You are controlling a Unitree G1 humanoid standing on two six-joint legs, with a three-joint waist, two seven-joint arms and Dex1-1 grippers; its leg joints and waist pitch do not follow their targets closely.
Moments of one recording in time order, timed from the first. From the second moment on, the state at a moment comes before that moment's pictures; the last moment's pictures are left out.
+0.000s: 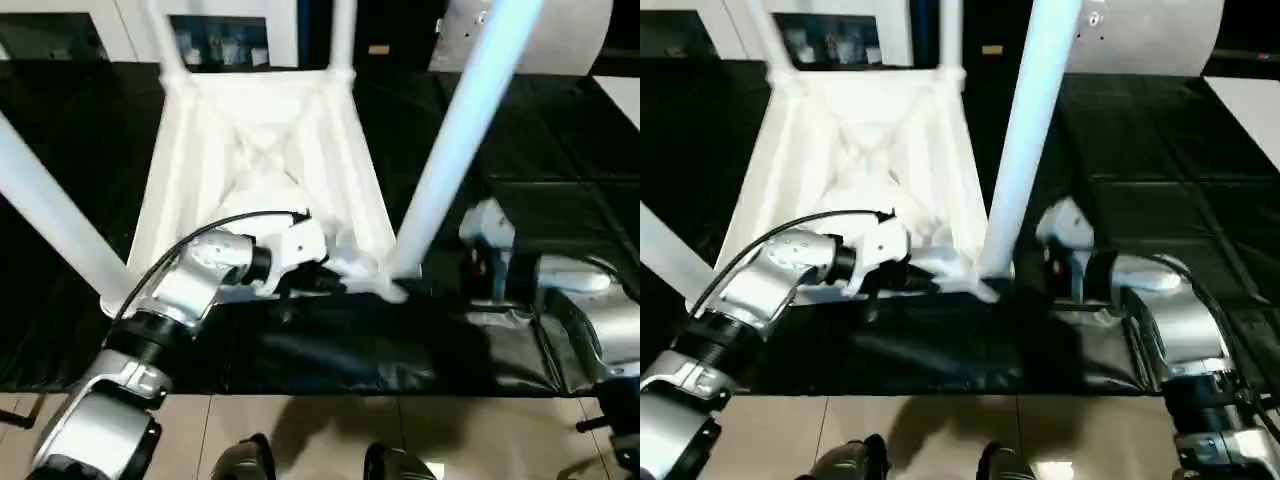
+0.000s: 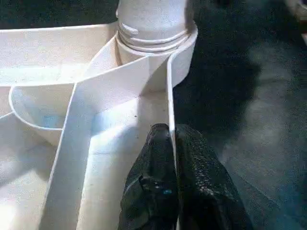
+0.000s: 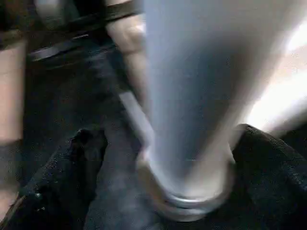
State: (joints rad) left arm -0.66 0.35 -0.33 0.50 0.03 0.04 -1.25; right arm -0.38 -0.57 0.09 0.15 0.26 0.31 1.21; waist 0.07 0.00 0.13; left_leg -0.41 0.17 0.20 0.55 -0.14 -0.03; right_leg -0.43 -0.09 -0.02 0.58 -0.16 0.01
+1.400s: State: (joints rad) left arm -0.73 0.18 -0.30 0.56 0.07 0.29 -0.92; right arm -0.44 -0.30 -0.04 0.12 0.19 0.59 0.63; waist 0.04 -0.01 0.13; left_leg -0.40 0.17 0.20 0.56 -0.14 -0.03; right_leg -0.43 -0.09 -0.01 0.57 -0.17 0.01
